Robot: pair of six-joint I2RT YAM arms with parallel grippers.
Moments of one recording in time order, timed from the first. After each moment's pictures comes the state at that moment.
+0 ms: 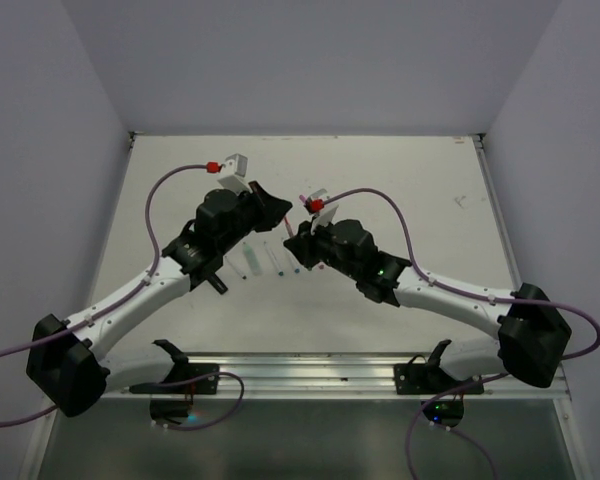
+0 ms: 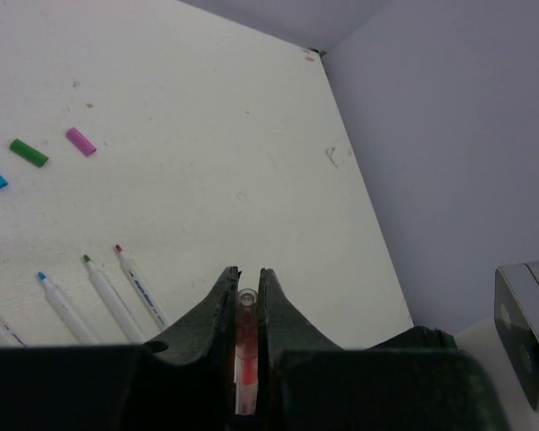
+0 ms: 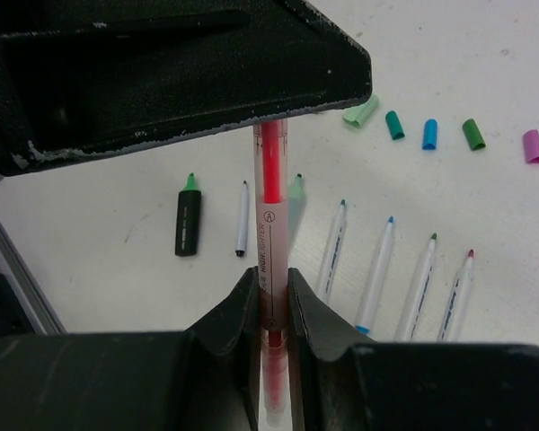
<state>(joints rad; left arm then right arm) -0.63 1.18 0.89 0.06 -0.05 -0.76 0.92 1.34 0.84 0.21 0.09 0.32</state>
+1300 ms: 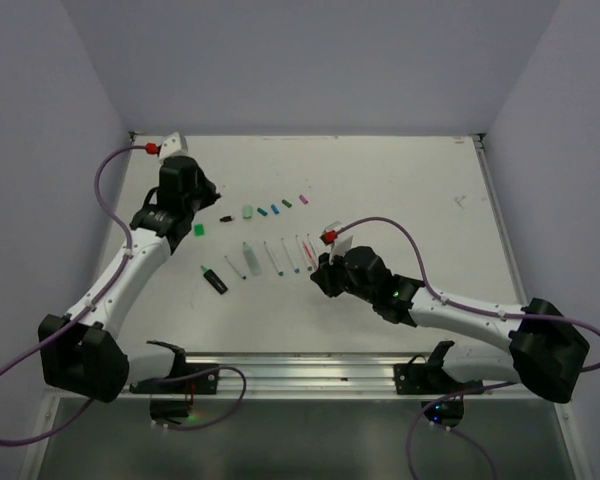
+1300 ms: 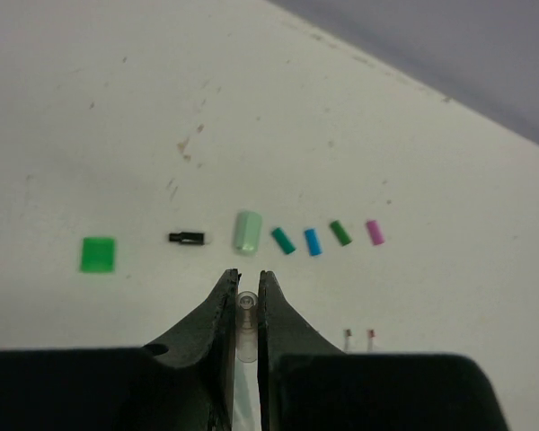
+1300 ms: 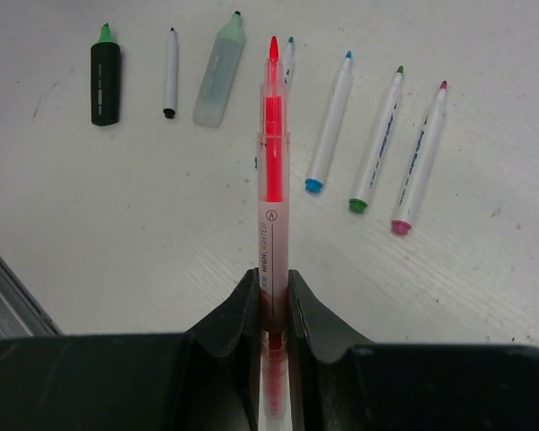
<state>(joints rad) -0.26 1.24 1.07 -0.27 -0.24 -0.58 0.92 1.21 0.58 0.15 0.10 0.32</state>
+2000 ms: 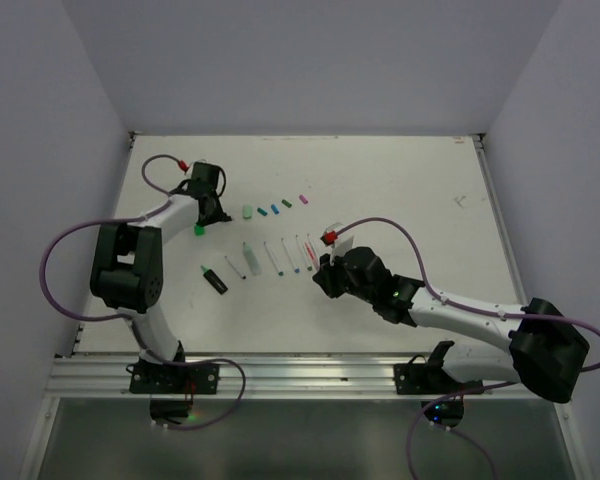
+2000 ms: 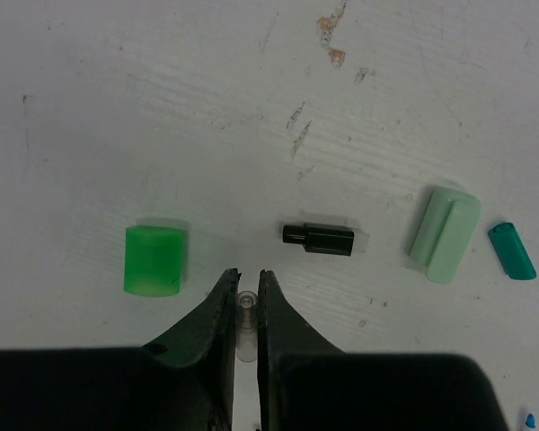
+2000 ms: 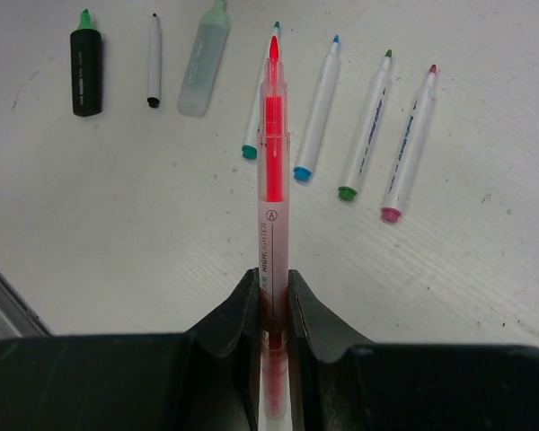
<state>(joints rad) -0.18 1.78 1.15 -0.34 -0.26 -0.48 0.92 1.21 0.58 0.11 0.11 0.32</state>
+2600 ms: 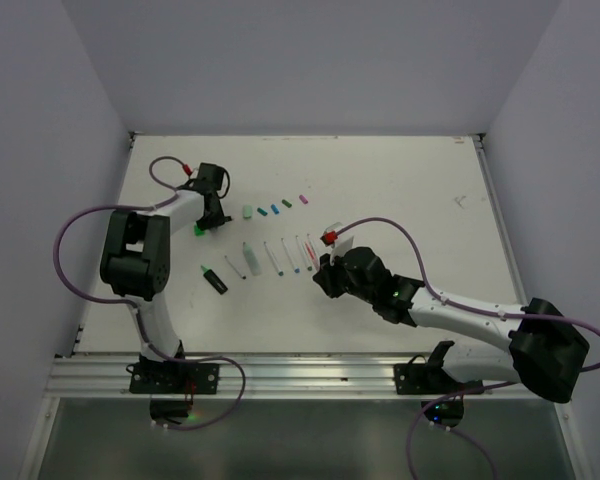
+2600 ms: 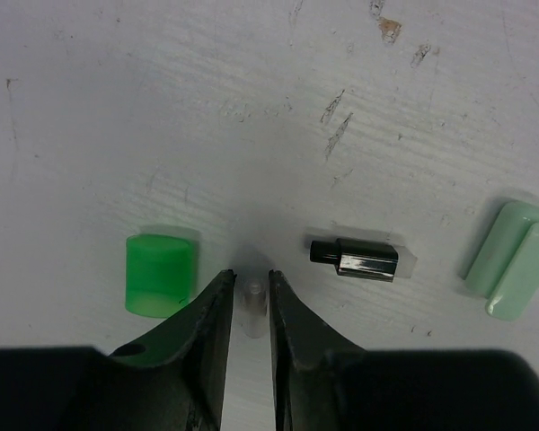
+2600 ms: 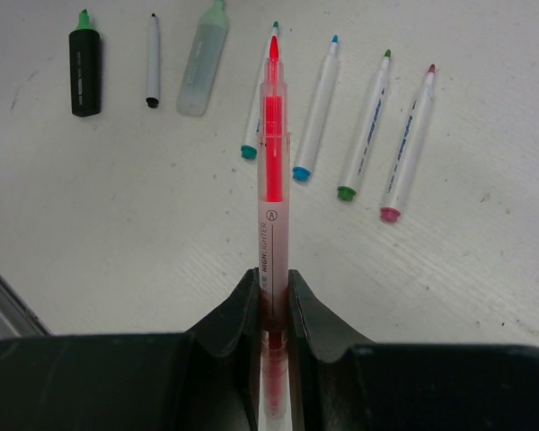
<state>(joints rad) -0.18 1.91 1.22 -0.41 -0.30 -0.48 0.92 1.21 0.58 0.11 0.12 0.32</state>
